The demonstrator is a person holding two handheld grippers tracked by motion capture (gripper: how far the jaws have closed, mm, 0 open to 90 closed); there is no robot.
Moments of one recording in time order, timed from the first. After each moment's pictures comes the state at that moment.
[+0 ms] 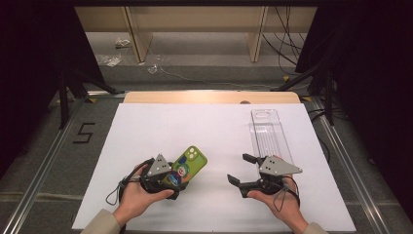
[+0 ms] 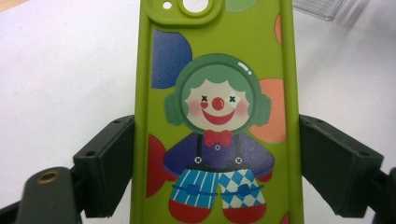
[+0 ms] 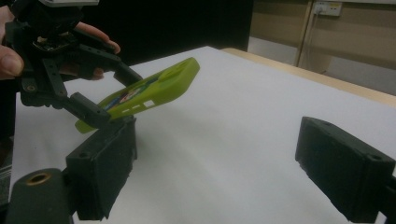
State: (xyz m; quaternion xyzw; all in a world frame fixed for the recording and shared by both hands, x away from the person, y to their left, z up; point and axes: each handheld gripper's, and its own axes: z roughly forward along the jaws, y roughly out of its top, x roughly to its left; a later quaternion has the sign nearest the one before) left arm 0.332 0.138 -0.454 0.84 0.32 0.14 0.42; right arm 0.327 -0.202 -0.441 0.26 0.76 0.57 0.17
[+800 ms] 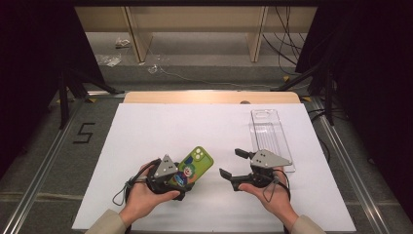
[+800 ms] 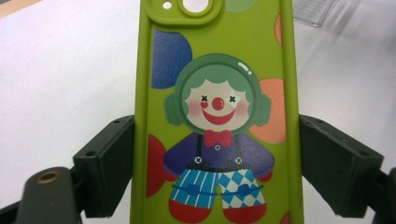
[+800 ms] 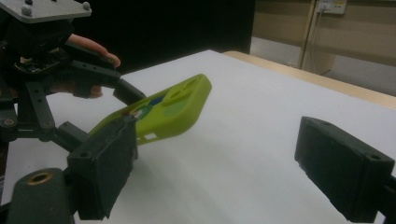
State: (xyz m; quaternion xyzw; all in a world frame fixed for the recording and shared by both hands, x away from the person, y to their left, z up) left arm 0.331 0.121 -0.453 0.84 0.30 0.15 0.43; right arm 0.342 -0.182 -0.437 0.27 0.76 0.57 0.16
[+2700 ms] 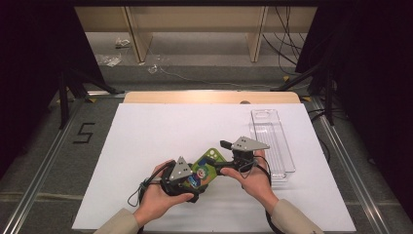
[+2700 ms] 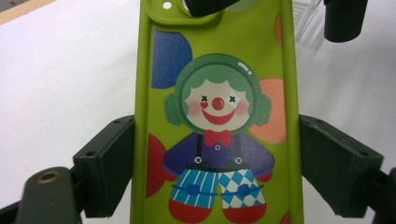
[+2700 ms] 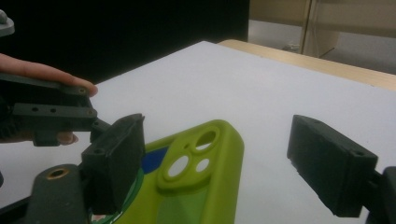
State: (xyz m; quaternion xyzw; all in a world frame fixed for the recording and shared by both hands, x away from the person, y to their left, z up) left arm 0.328 0.087 -0.455 0.84 0.28 0.14 0.43; right arm 0.381 -0.141 -0.441 0.31 0.76 0.55 0.14
